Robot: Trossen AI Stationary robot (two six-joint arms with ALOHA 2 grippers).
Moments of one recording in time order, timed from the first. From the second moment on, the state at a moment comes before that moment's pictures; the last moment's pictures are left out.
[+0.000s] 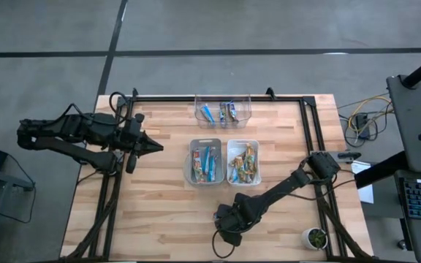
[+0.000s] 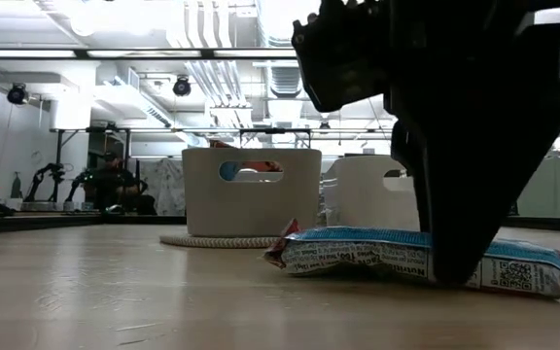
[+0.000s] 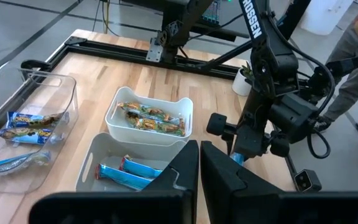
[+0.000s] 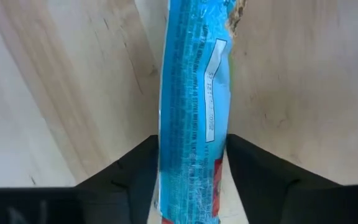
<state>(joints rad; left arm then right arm) -0.14 0.79 1.12 -0.69 -0.10 -0.24 0.52 2.17 1.59 -0.80 0.02 0.87</state>
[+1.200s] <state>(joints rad) -0.14 0.79 1.12 -0.69 -0.10 -0.24 0.40 2.16 1.87 -0.96 0.02 0.83</state>
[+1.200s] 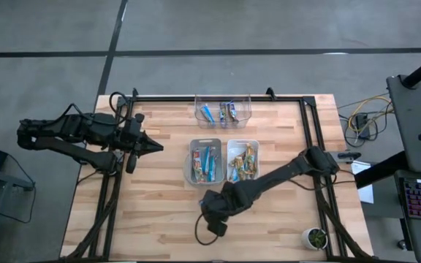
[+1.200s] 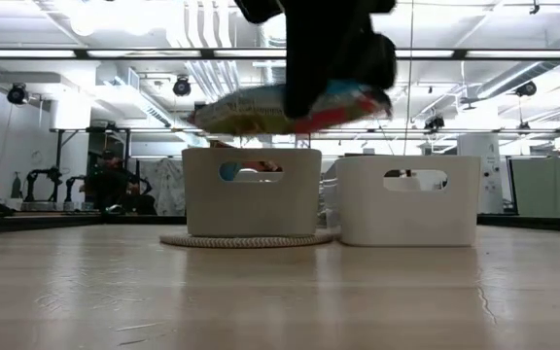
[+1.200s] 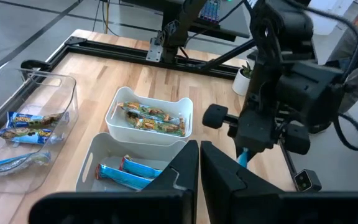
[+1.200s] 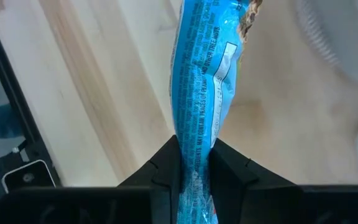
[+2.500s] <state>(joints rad) -0.14 0.79 1.12 -0.69 -0.10 -0.22 0.15 2.15 2.12 -1.12 0.30 1.38</state>
